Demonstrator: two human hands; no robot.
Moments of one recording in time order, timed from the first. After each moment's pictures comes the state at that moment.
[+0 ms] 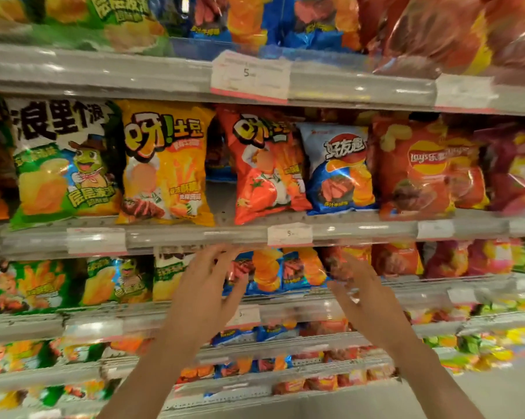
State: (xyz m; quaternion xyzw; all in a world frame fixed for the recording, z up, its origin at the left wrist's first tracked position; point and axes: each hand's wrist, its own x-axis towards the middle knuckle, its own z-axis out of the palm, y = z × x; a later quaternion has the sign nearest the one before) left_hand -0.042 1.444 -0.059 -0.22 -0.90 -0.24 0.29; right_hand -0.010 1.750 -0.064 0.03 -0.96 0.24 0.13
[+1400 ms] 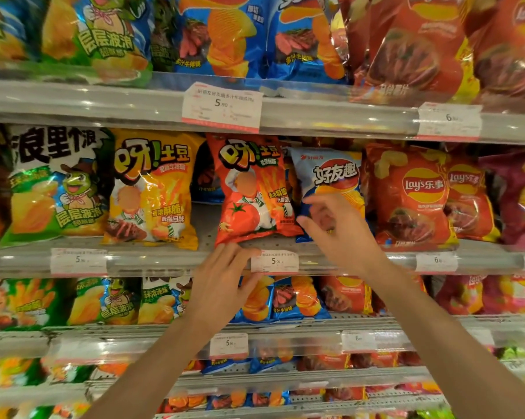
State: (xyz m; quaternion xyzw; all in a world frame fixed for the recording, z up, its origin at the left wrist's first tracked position) left_hand -0.101 1.506 -0.046 -0.22 -0.89 -0.16 0.36; right_hand -0.113 1.741 0.051 0.17 -0.89 0.34 0.25
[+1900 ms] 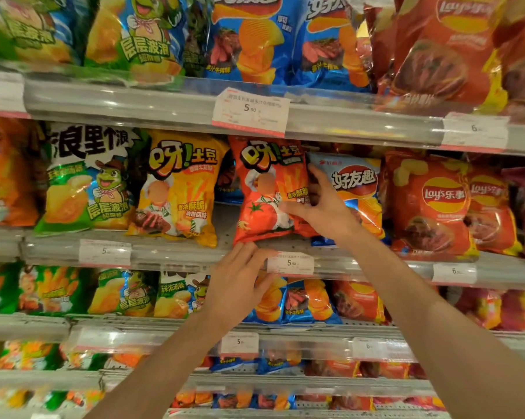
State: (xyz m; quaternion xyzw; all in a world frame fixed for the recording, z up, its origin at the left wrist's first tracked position) left_hand -0.098 1.504 -0.043 -0.21 -0.90 -0.16 0.34; right_hand -0.175 1.695 0.068 0.15 -0.84 0.52 0.10
